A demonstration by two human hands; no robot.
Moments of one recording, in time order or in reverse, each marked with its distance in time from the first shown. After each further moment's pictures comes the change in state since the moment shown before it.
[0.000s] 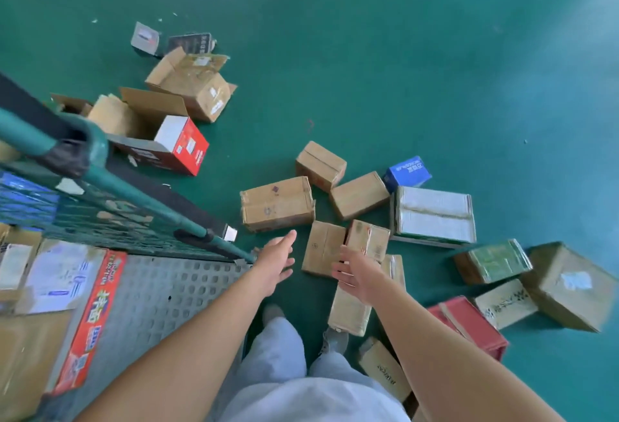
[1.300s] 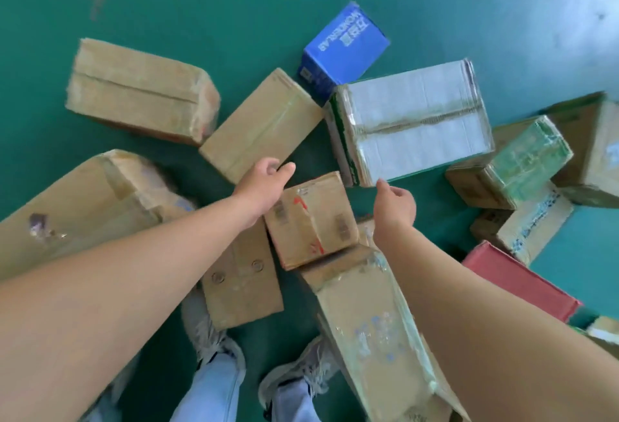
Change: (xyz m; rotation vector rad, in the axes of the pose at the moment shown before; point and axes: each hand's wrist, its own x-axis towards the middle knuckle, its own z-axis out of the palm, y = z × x) left_hand 0.630 -0.019 0.306 0.746 -0.297 0.184; right_hand 0.576 -0.068 -0.228 0.324 0.888 0.015
